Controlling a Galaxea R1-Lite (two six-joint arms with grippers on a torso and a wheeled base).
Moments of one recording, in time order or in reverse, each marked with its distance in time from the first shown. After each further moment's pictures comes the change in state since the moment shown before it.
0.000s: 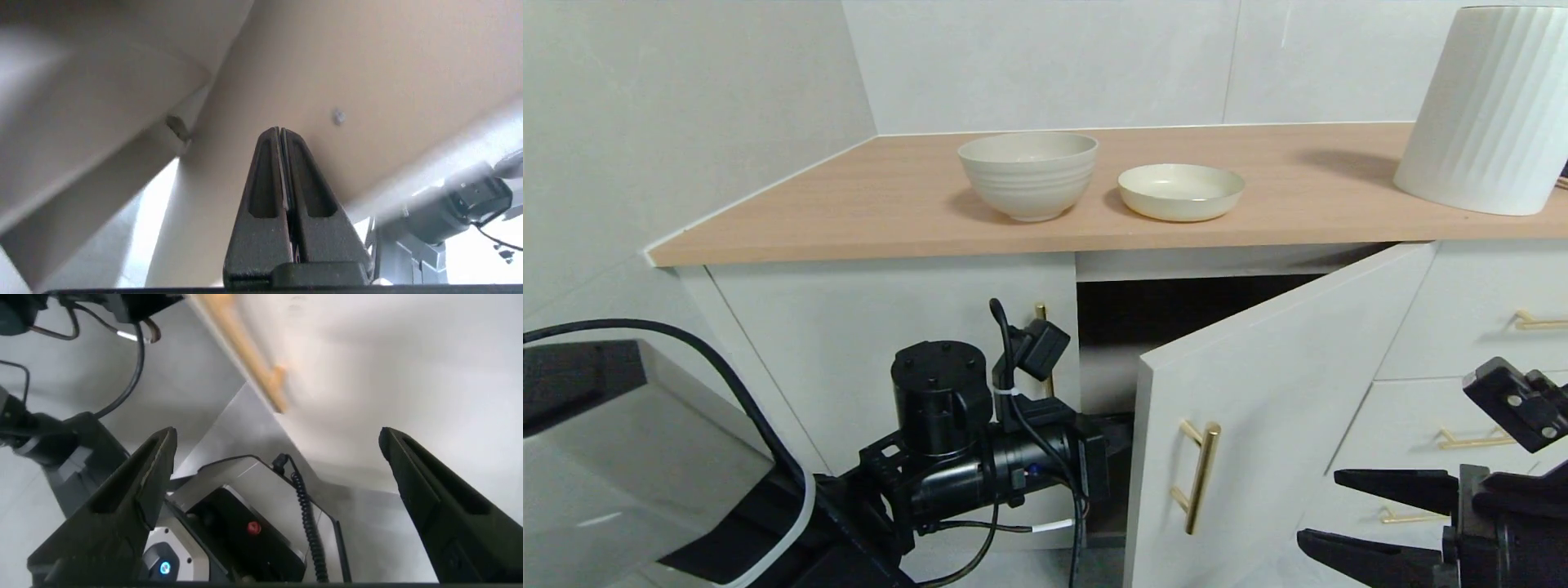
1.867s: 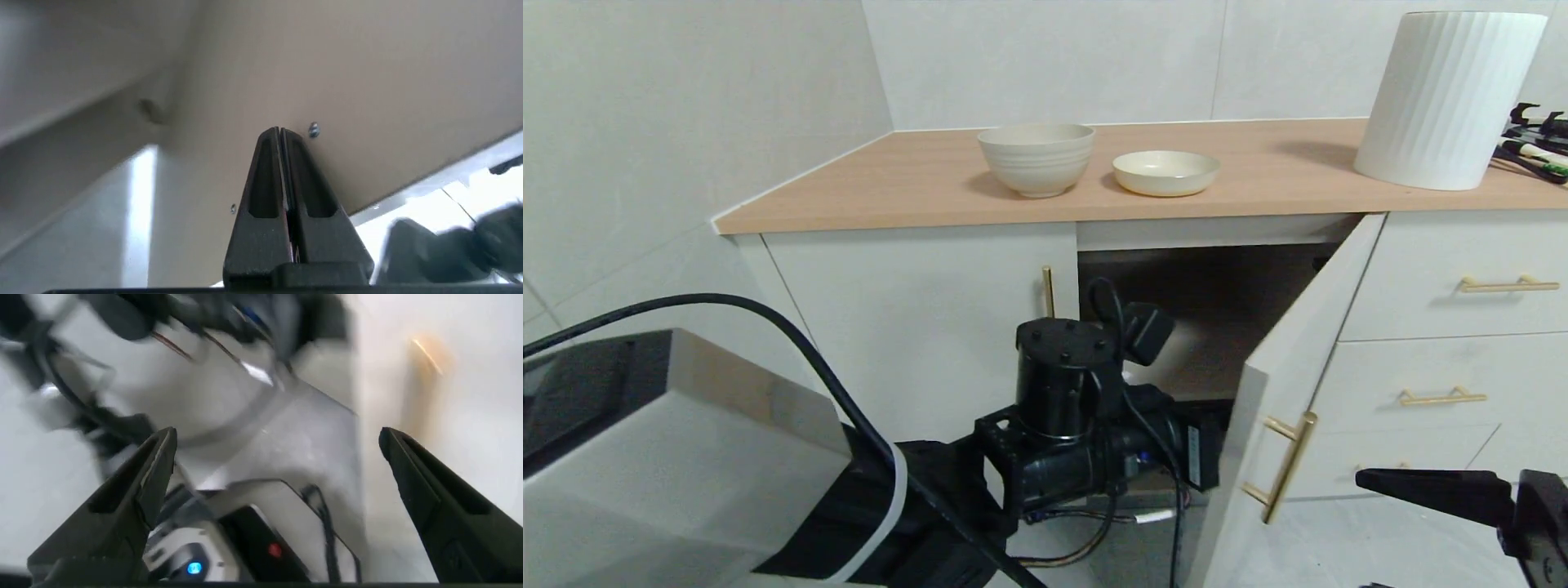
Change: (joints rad) left arm -0.184 0.068 -0.319 0.300 0.203 0.006; right arm 0.153 -0.182 -0.015 0.002 0.011 0.000
